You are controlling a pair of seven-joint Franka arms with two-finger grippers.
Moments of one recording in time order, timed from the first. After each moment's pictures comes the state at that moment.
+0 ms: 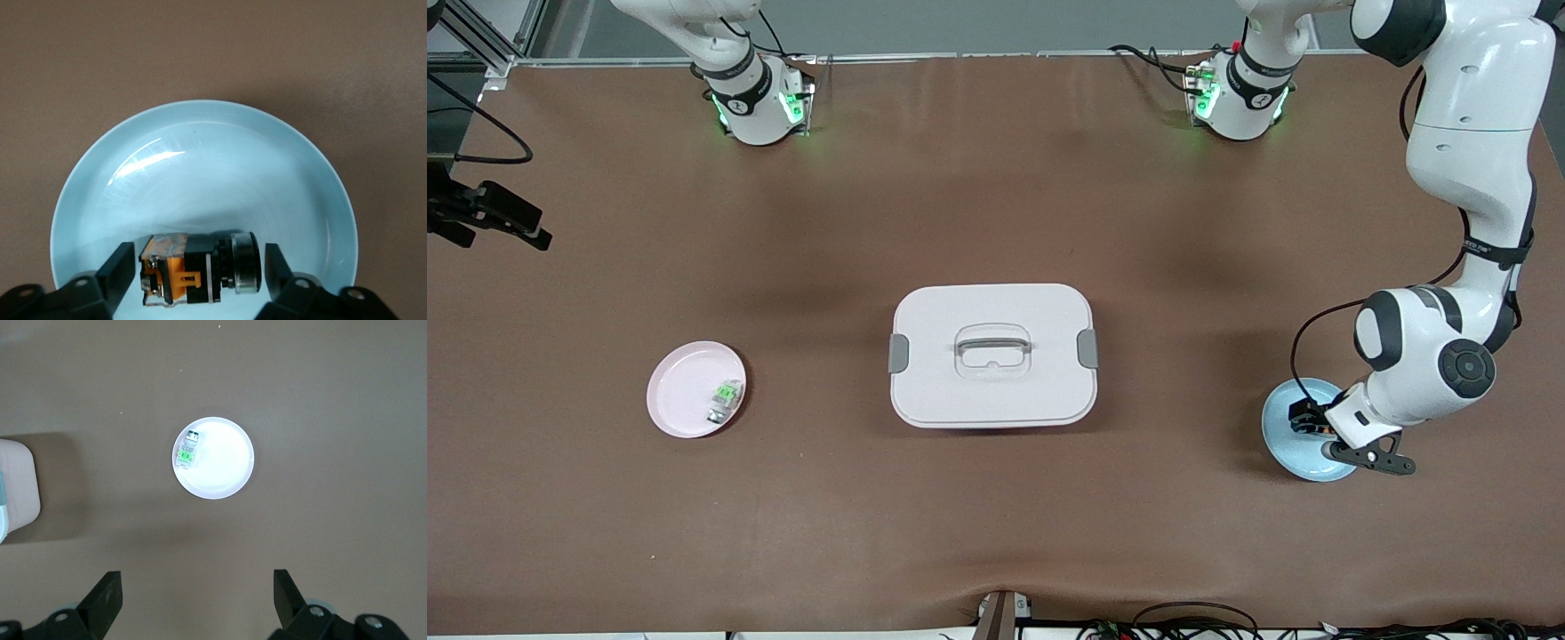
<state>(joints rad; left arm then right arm) 0.11 0.73 -0.08 -1.65 0.03 2.43 0.28 -0.08 -0.05 0.00 -1.64 0.02 1.62 -0.02</state>
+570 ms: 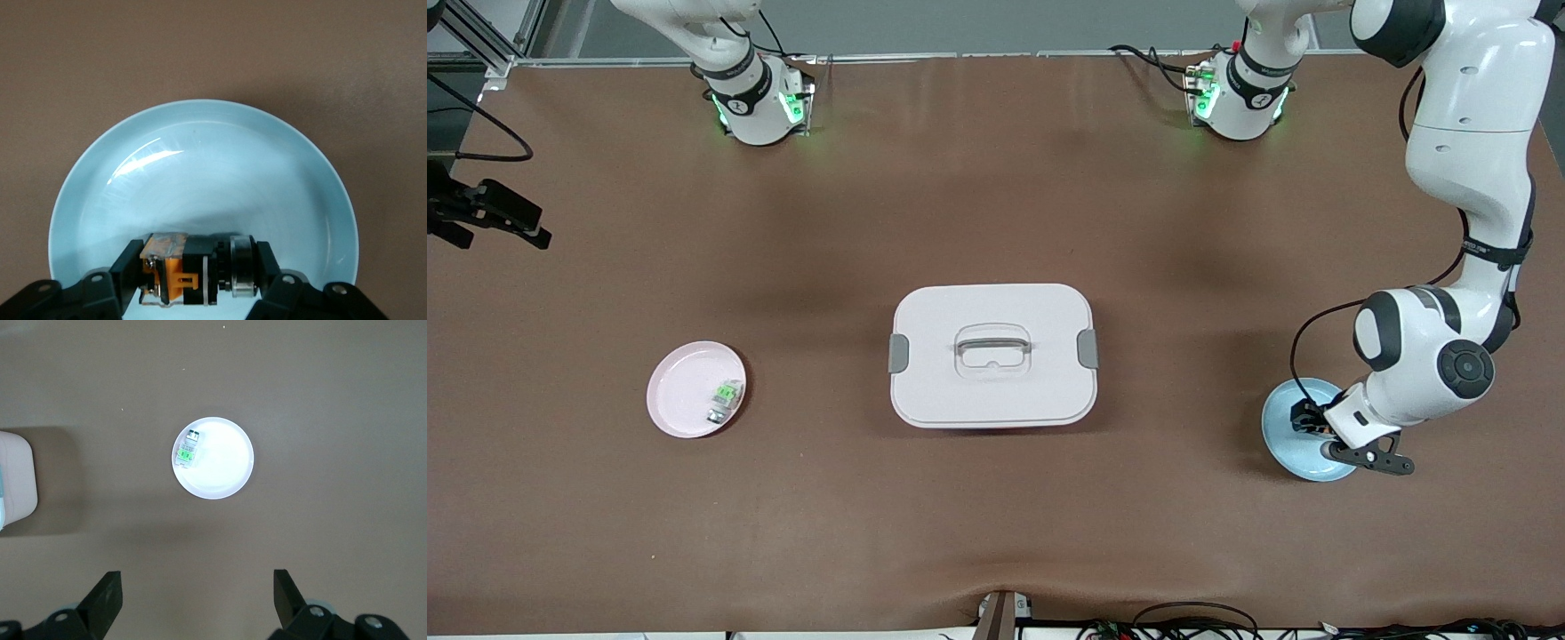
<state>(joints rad) 0.11 0.73 -0.08 -1.64 0.03 2.43 0.28 -0.08 -0.05 0.00 -1.64 0.02 1.62 -0.05</state>
